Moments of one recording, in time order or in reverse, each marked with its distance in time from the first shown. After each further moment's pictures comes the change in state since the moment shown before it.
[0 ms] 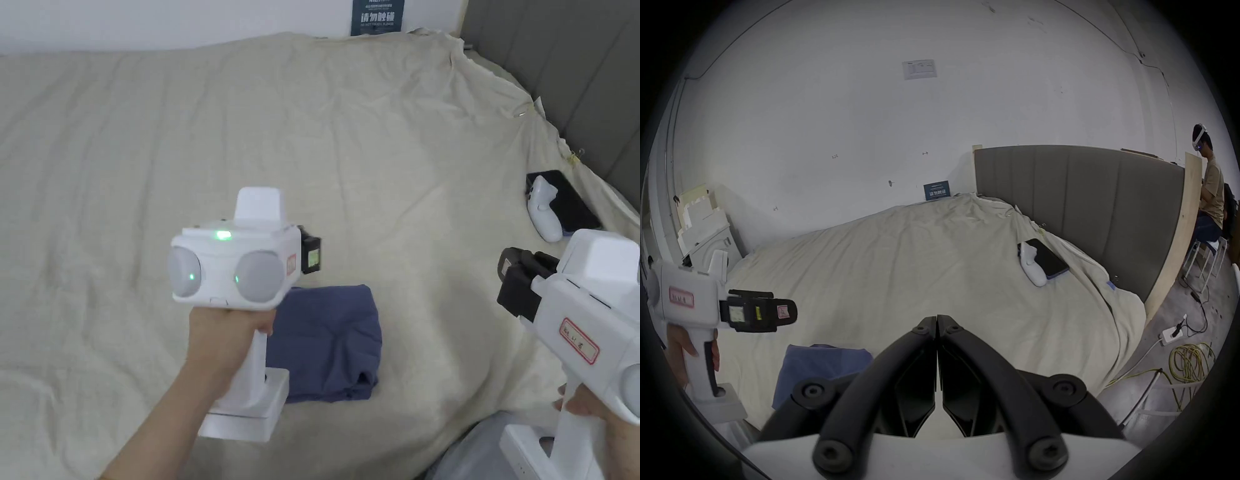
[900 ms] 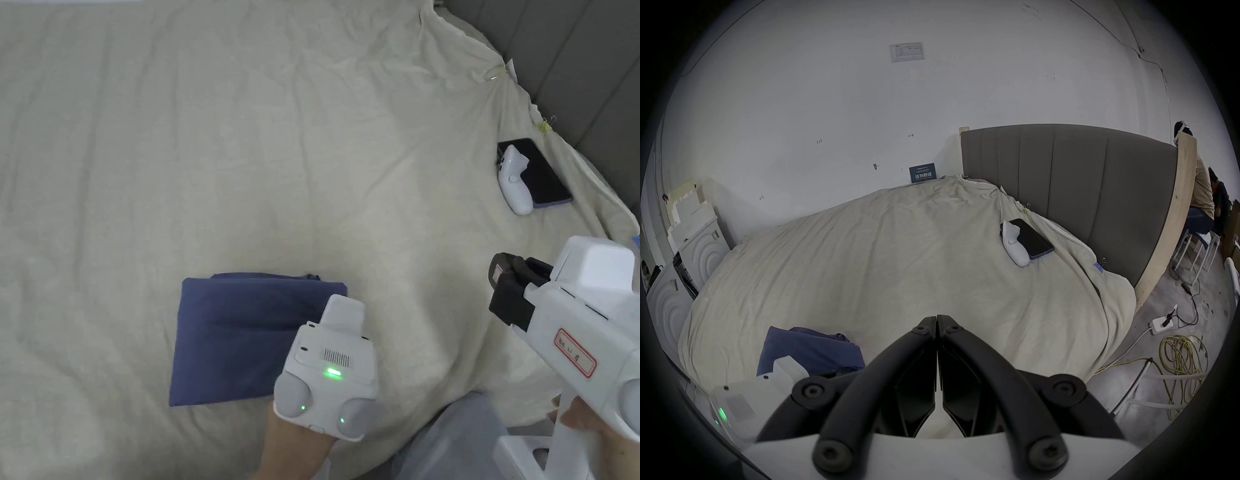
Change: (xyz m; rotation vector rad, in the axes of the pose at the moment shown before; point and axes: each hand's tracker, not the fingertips) left arm 0.113 -0.125 -0.060 -0.135 -0.140 -0.214; right arm 0.017 -0.009 -0.004 -0.078 -0.057 -0.013
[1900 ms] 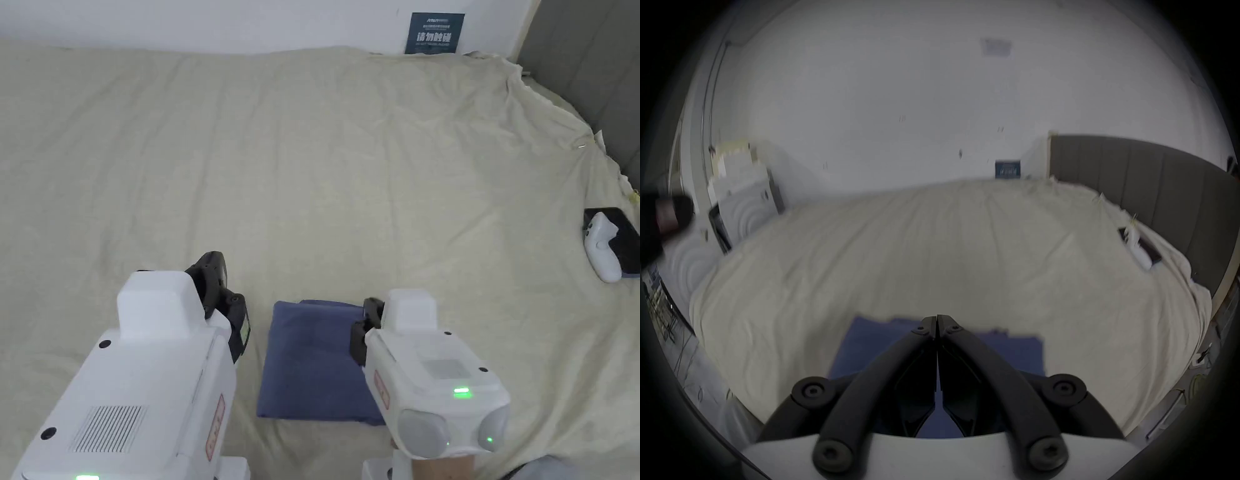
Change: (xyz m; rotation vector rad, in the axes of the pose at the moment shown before) left arm -0.165 -0.005 0.218 0.539 0.306 0.349; right arm -0.186 -0.078 -0.084 -0.046 0.226 0.197
